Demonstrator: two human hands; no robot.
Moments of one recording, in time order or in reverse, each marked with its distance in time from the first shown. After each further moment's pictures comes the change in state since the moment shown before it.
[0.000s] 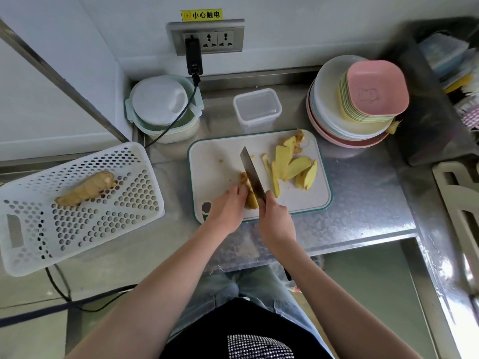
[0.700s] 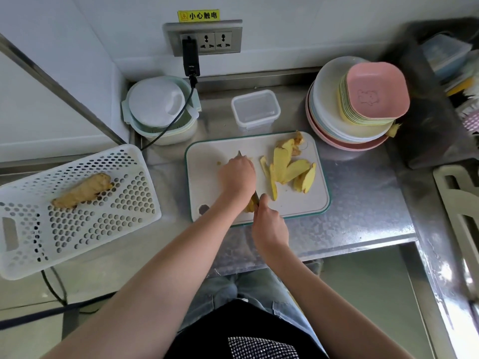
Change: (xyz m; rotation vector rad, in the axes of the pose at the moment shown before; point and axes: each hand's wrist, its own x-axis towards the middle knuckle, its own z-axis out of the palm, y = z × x) left_hand 0.061 0.031 -0.051 -0.106 0.178 -0.344; right_hand 0.003 -0.002 0.009 -0.115 -0.063 0.018
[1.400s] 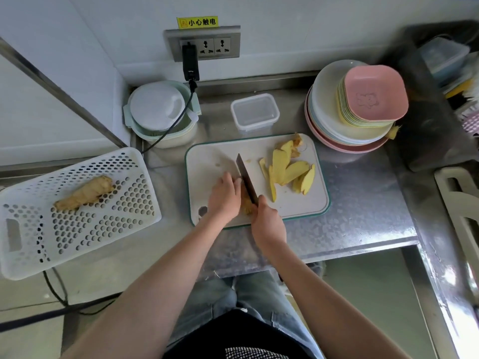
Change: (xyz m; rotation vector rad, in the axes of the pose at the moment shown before) left_hand -0.022 -0.038 0.032 -0.386 -0.107 -0.071; right_hand 0.013 0.005 0.000 0.065 -0.020 0.010
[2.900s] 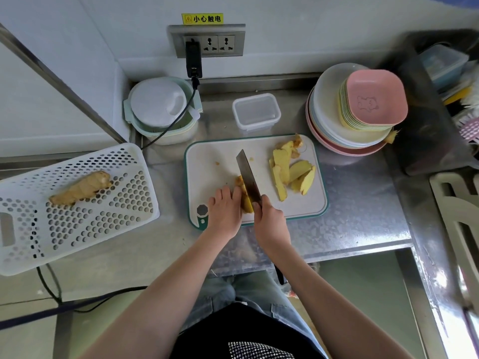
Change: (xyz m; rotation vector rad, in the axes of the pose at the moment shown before) left_hand -0.026 -0.025 0.025 0.505 -0.006 0.239; right_hand -0.008 0.002 -0.010 0.131 0.042 -0.065
